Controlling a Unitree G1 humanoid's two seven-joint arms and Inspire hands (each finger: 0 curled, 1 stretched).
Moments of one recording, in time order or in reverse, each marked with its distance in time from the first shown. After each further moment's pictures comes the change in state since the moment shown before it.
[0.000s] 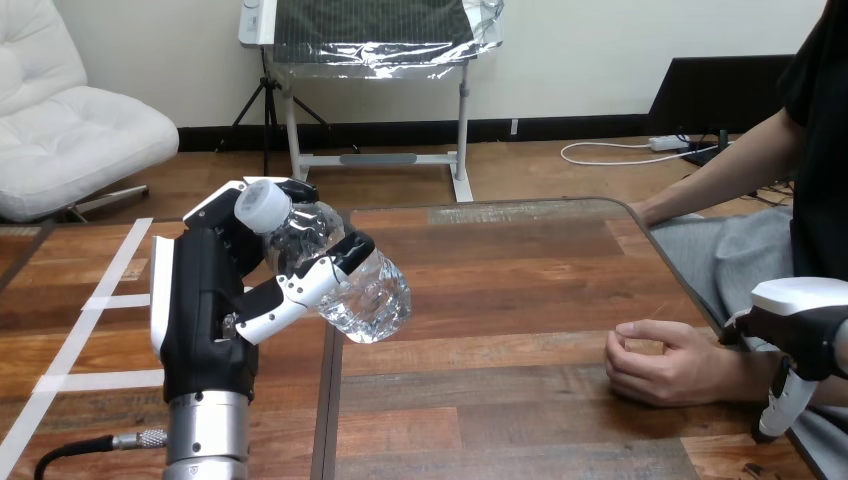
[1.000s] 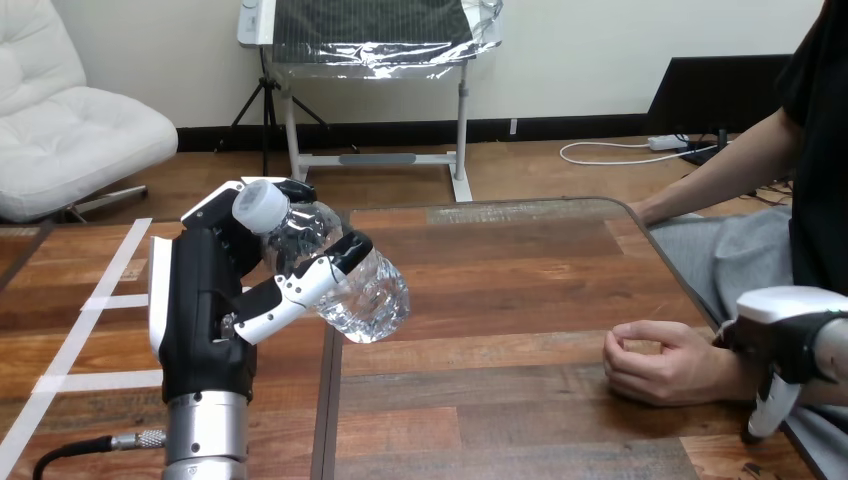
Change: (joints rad) left arm 0.000 0.001 0.003 0.000 0.000 0.000 0.001; right arm -0.114 0.049 0.082 0.261 -0.007 -0.123 -0.114
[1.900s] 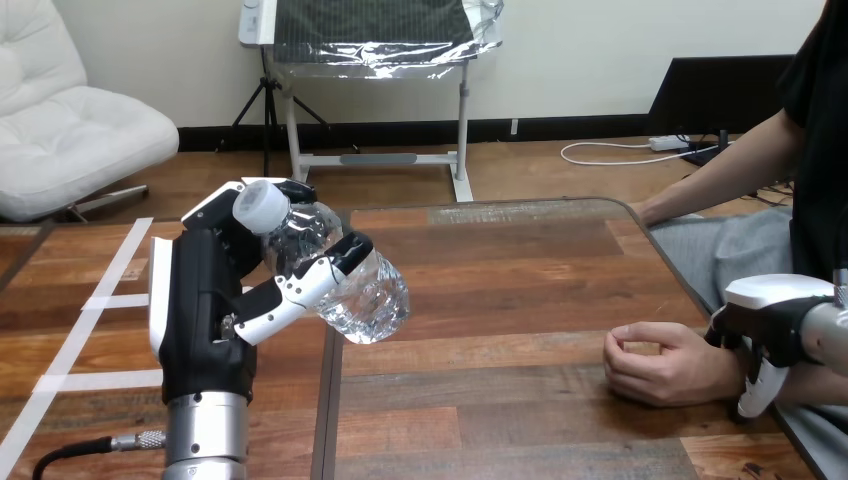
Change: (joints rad) left arm 0.002 0.001 0.002 0.000 0.001 0.000 0.001; right arm -0.168 0.057 0.071 0.294 0.007 -0.126 -0.087
